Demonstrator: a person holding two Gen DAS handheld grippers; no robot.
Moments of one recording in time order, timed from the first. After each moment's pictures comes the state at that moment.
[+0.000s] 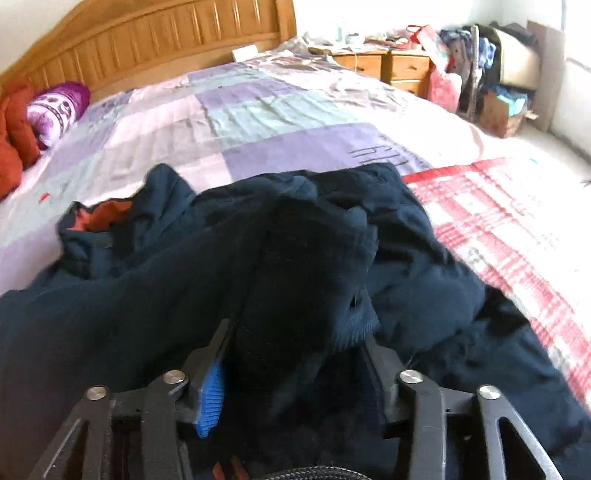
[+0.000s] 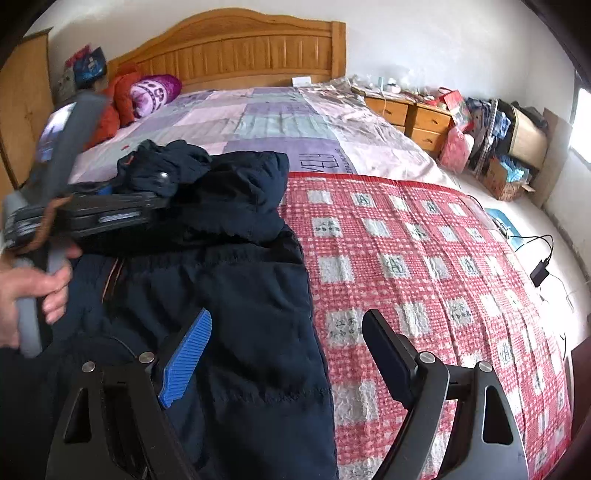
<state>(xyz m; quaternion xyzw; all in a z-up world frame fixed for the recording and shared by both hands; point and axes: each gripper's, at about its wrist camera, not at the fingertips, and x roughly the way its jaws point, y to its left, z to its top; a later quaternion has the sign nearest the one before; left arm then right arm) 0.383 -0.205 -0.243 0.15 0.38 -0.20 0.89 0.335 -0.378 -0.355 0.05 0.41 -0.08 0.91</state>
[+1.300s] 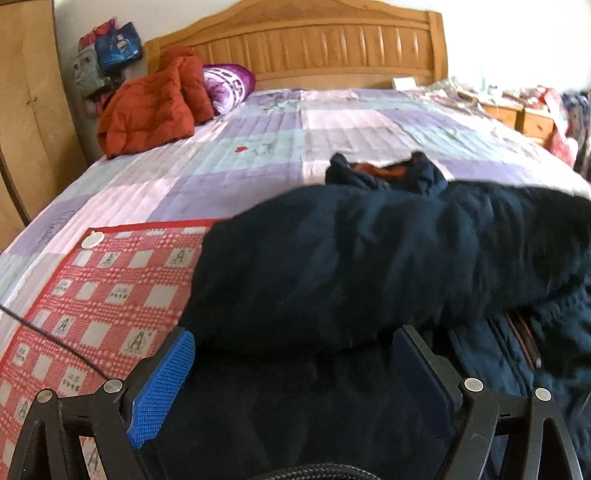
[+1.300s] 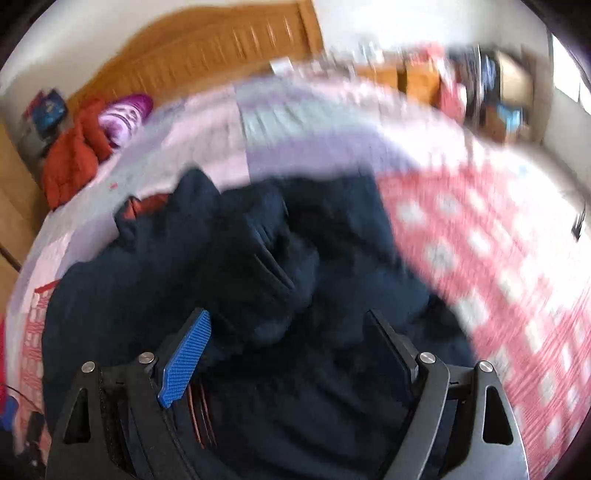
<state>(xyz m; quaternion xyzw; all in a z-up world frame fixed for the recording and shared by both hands) 0.331 0.052 -0.233 0.06 0.33 -0.01 0.94 0.497 -0.281 -0.344 0.13 0.41 -0.11 0.90</state>
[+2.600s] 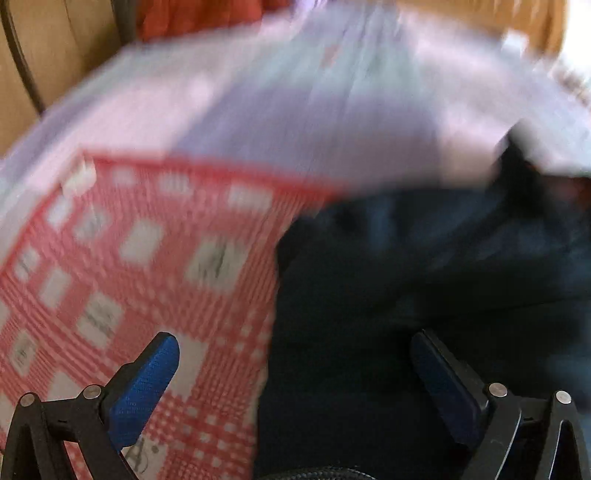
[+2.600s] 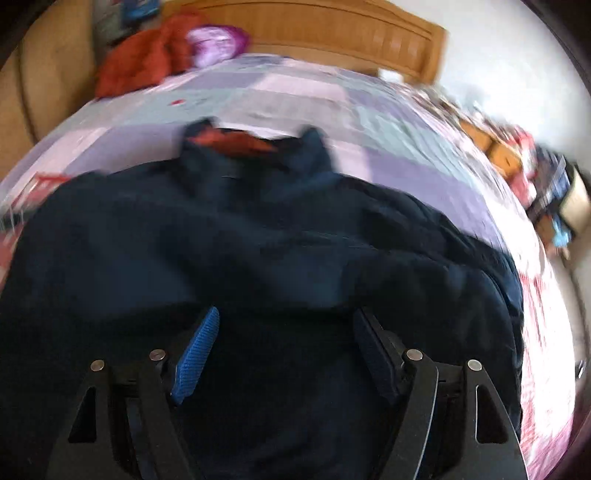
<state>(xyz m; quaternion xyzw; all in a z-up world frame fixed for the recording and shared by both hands) 0.557 0.154 -0.331 -0.02 0.51 0.09 0.86 0.620 -0.187 -0.402 -0.03 0.45 -0.01 0.89</state>
